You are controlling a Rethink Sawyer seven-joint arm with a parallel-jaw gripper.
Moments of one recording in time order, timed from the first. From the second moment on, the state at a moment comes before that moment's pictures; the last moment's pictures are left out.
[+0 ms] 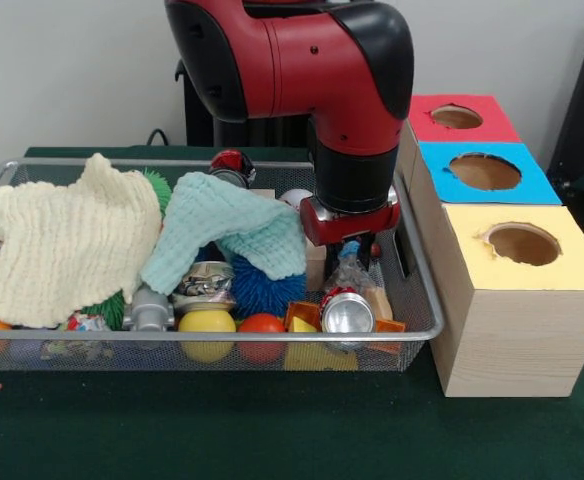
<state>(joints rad) -0.33 -0.43 0.26 1.57 -0.46 0.51 1.57</state>
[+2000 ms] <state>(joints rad) -0.27 -0.87 0.38 1.86 -0.42 0.24 1.57</state>
